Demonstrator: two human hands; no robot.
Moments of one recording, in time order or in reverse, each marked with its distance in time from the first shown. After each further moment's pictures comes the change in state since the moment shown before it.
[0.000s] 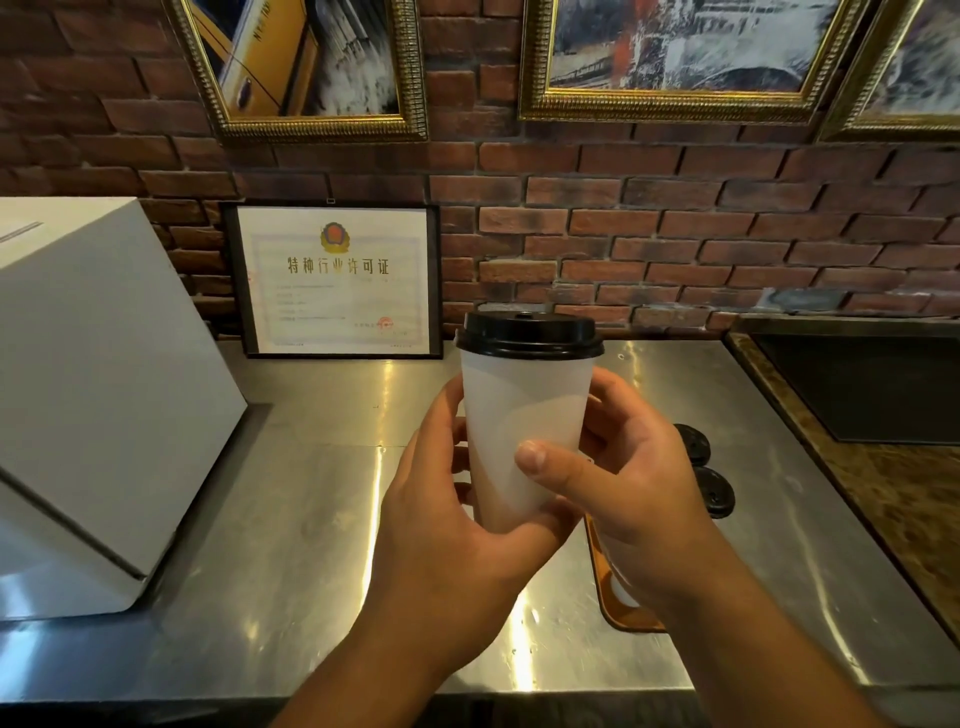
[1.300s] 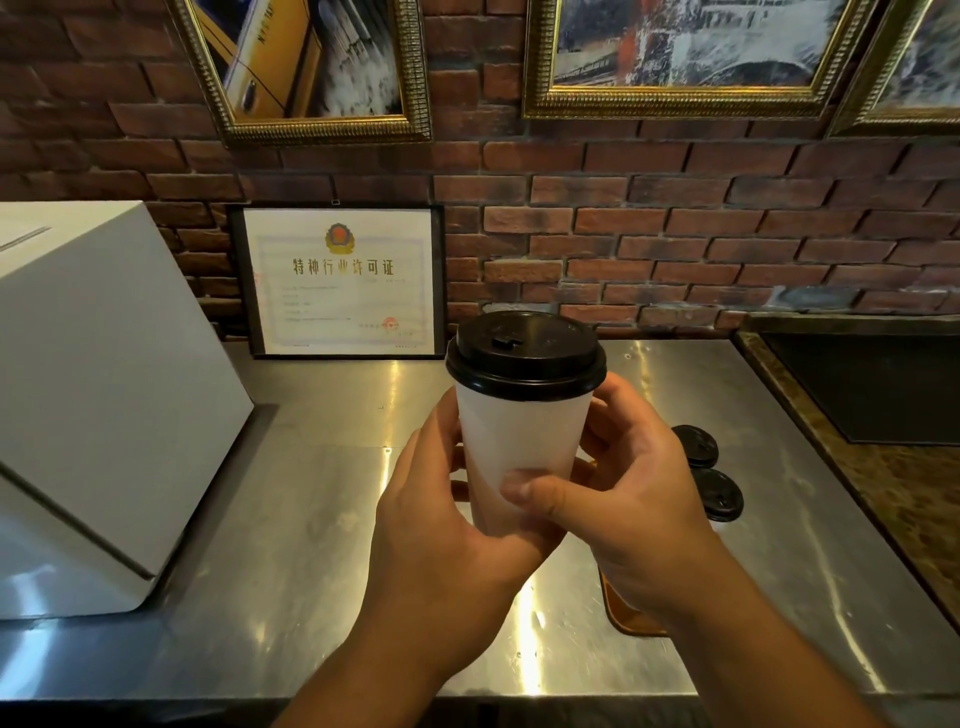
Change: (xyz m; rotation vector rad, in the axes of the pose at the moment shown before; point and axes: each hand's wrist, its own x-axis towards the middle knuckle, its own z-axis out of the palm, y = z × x) left_hand 0.001 -0.007 0.002 0.100 0.033 -0.029; right_hand 0.002 0.011 -0.005 -0.077 -0.018 -0.053
